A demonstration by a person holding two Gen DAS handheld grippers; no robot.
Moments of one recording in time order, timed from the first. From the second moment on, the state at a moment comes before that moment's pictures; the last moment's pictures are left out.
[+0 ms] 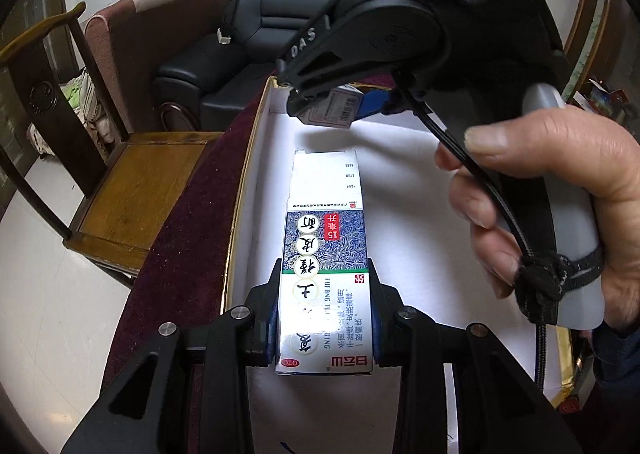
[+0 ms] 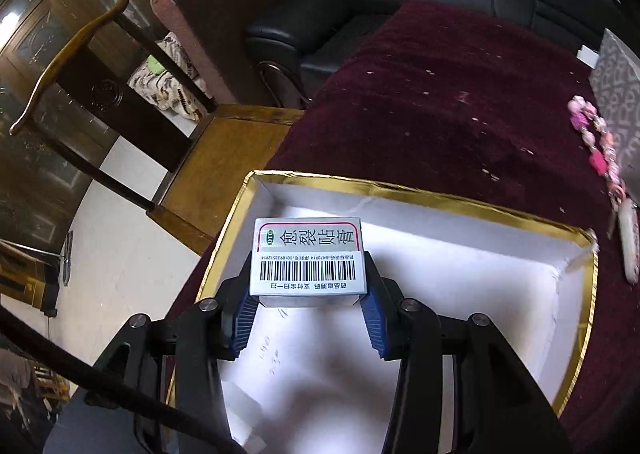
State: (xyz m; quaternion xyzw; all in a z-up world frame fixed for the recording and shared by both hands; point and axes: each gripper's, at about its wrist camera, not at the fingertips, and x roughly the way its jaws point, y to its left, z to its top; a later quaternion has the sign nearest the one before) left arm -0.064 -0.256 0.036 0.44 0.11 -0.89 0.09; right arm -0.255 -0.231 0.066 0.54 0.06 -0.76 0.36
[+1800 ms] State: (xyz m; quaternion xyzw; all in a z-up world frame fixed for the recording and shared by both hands) left arm 0.001 -0.144 0.079 0.40 0.05 -0.92 -0.02; right arm -0.128 0.013 0.116 0.48 -0.07 -0.79 0.38
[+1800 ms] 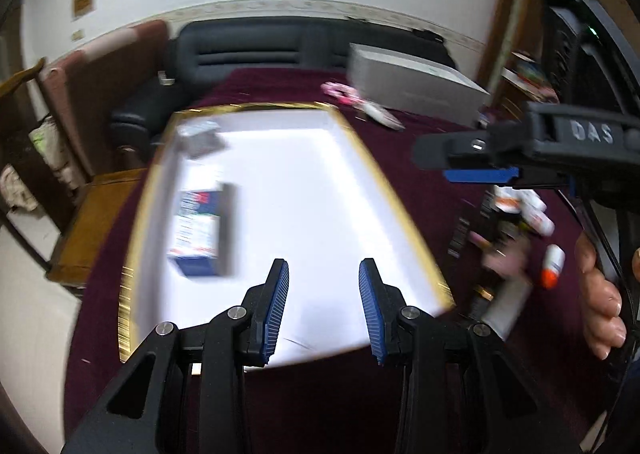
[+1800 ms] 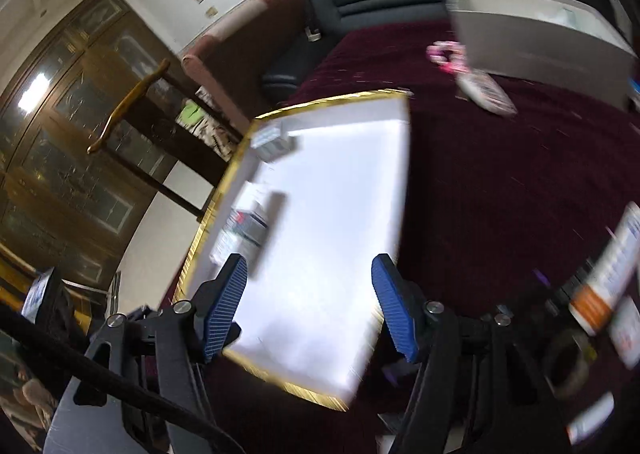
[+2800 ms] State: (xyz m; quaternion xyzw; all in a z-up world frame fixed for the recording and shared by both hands) left arm -0.001 0.055 0.057 0.44 -0.14 -0.86 -0.19; right arm -0.107 0.246 0.063 0.43 -0.18 -0.85 0.26
